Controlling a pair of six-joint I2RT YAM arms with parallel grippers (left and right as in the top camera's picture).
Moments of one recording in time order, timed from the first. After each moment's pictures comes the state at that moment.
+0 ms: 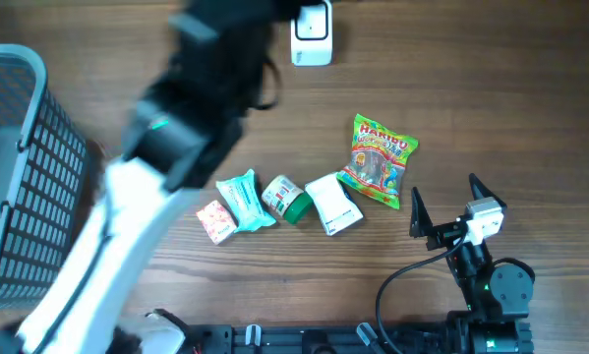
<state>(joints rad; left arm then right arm) -0.59 1.52 1.90 -0.33 -0.52 -0.15 0.01 0.02 0.01 0.01 -0.22 -0.03</state>
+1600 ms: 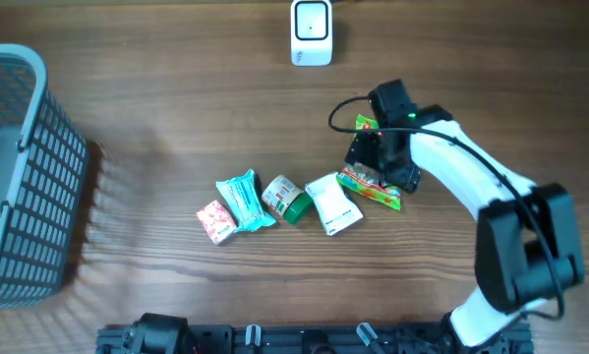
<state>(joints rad) -0.16 0.23 1.34 -0.39 -0.26 0.06 0.33 1.82 1.18 -0.81 -0.05 0.77</state>
